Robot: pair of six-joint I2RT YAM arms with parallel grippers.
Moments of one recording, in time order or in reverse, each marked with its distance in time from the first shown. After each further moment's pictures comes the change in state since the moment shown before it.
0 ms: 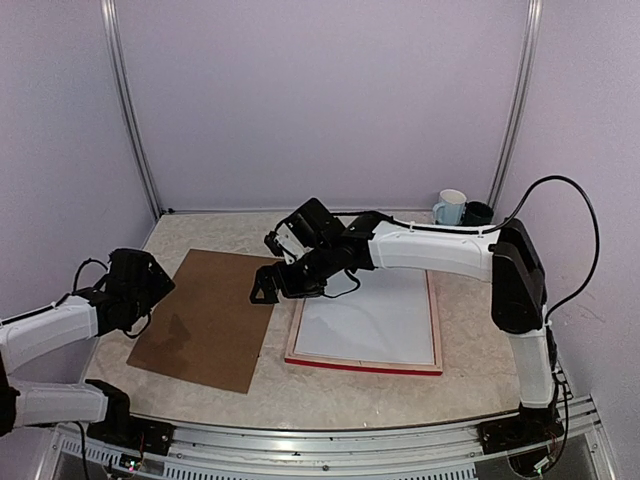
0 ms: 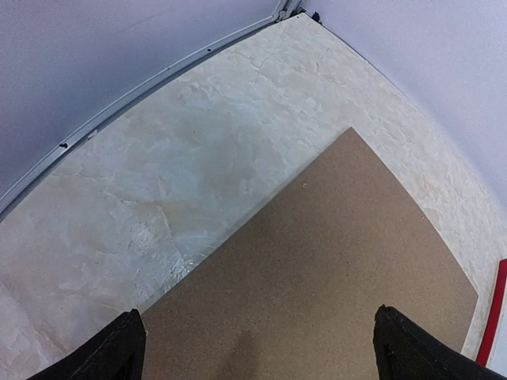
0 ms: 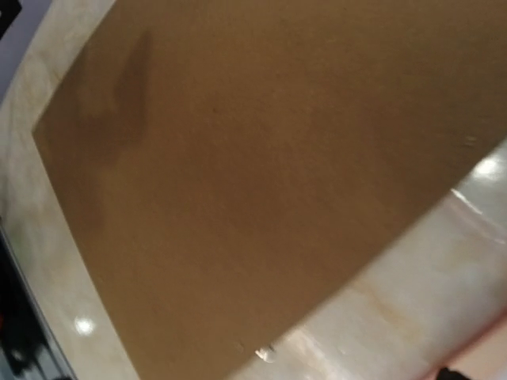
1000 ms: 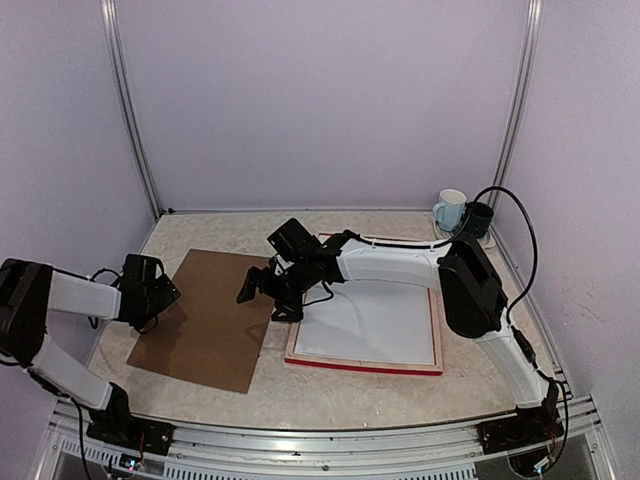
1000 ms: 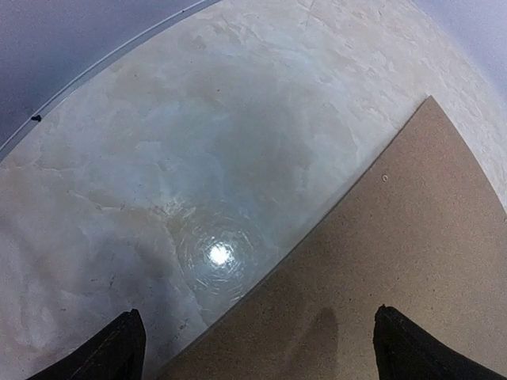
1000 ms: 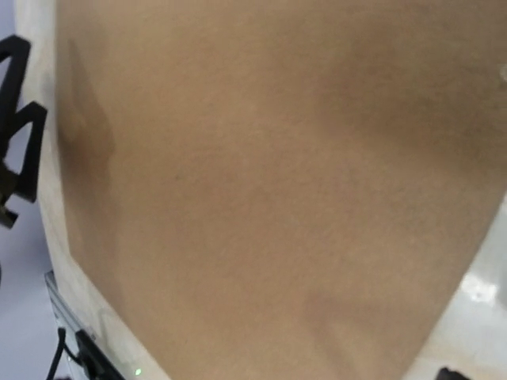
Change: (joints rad) left arm 0.160 0.392 -0.002 0.293 0.125 0.074; right arm -0.011 0.270 0.210 0.051 -0.092 0.567
